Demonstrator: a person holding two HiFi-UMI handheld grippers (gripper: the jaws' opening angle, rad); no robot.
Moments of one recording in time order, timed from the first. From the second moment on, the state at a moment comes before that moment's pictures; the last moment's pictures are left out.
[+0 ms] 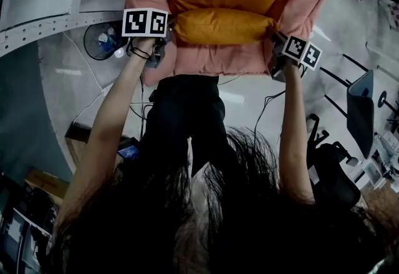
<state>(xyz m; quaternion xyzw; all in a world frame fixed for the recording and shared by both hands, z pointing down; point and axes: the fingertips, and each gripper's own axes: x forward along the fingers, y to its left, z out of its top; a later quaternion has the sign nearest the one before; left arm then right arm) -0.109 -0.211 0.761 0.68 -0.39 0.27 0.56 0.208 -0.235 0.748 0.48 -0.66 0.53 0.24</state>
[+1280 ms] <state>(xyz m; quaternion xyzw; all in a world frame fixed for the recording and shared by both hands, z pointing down) -0.122 -0.239 0.729 0.69 -0.47 0.21 0.52 0.206 -0.275 0.744 0.49 -0.72 0.40 0.30</state>
